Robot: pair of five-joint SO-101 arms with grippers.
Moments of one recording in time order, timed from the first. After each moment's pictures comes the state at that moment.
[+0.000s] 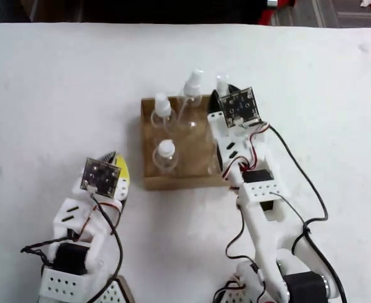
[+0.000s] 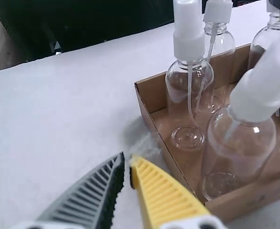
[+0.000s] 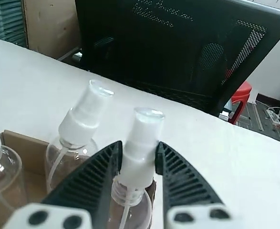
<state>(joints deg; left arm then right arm) 4.9 -103.4 96.8 40.4 -7.5 -12.4 -24.5 59.8 -15.2 16.4</state>
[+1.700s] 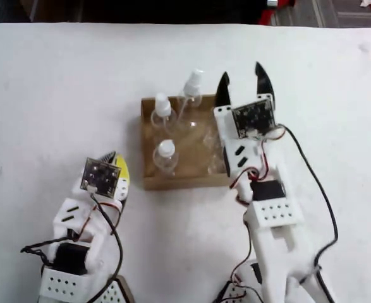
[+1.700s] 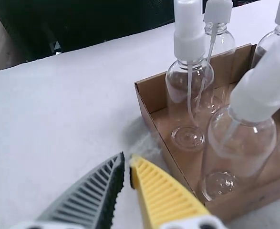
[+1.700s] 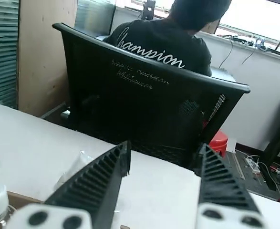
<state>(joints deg) 4.9 -103.4 96.8 40.4 -7.5 -11.8 -42.9 61.5 -12.1 16.3</state>
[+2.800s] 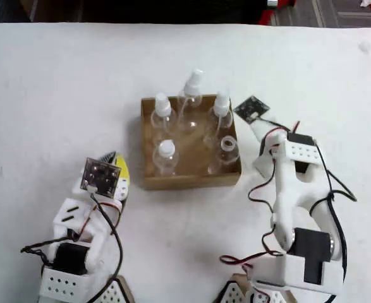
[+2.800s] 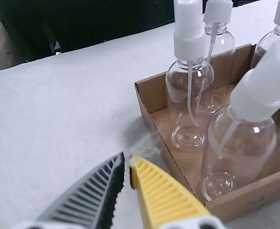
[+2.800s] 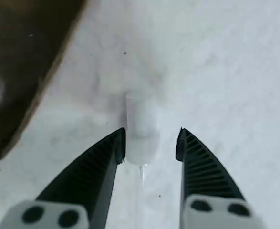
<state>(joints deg) 4.9 -103.4 96.8 40.4 -7.5 7.0 -5.1 35.3 50.3 50.8</state>
